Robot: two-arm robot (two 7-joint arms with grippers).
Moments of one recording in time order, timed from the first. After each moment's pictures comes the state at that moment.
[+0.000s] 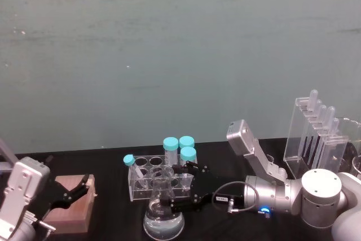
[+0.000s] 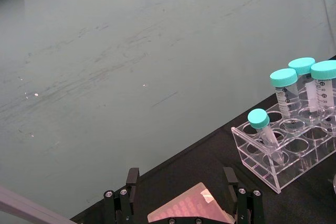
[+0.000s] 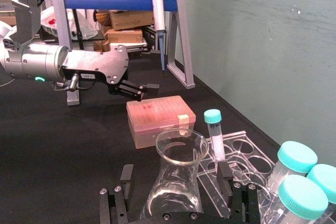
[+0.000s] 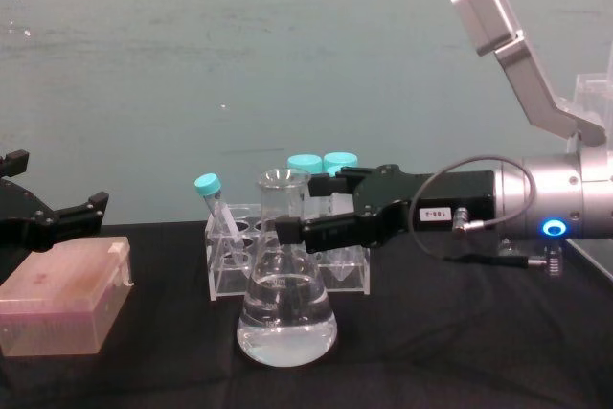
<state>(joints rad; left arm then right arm) -0.20 0.60 0.45 -1.41 -0.25 -0.12 0.03 0.71 0.25 -0.64 -0.83 0.43 -0.18 0.93</state>
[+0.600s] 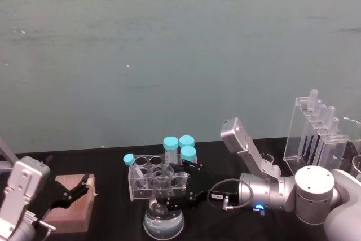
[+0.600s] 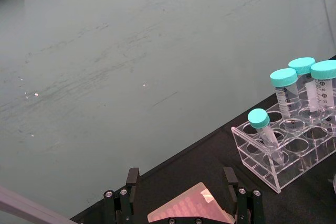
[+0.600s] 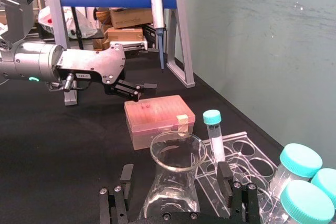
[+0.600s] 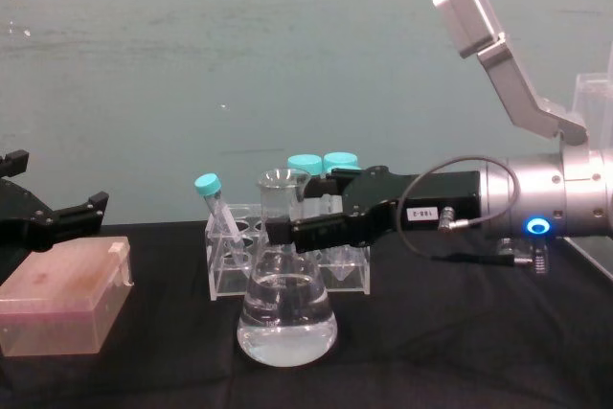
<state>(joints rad) -0.20 0.60 0.45 -1.41 -0.25 -0.12 0.03 0.74 0.22 -0.65 -0.77 0.42 -0.20 0.94</state>
